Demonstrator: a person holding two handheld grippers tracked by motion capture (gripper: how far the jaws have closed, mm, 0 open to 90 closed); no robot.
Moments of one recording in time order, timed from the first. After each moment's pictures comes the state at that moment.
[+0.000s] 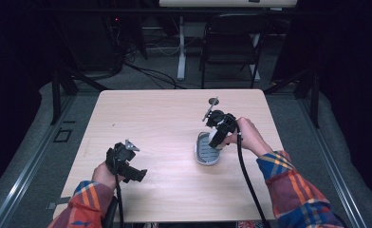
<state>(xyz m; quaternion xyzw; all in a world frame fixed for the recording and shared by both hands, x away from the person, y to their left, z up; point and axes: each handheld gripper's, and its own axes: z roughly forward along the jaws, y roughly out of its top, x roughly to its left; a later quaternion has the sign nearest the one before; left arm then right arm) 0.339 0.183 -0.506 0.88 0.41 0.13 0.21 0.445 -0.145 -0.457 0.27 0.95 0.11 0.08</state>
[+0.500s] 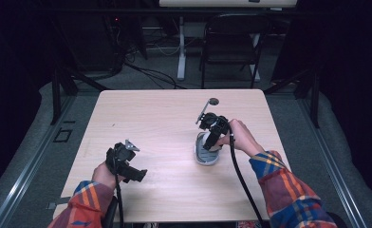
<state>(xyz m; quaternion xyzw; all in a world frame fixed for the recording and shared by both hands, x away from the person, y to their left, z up) 0.339 0.183 -0.507 0.88 0.41 0.13 0.21 0.452 -0.126 -0.474 0.26 0.96 0.10 0.06</state>
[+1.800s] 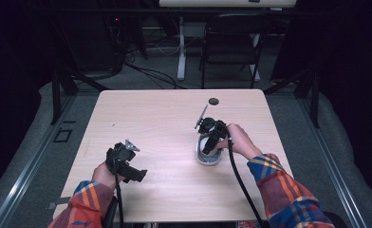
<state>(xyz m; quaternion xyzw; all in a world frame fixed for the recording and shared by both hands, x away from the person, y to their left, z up) 0.339 0.183 -0.507 0.88 0.41 0.13 0.21 0.451 -0.124 -0.494 0.25 0.96 0.10 0.05</state>
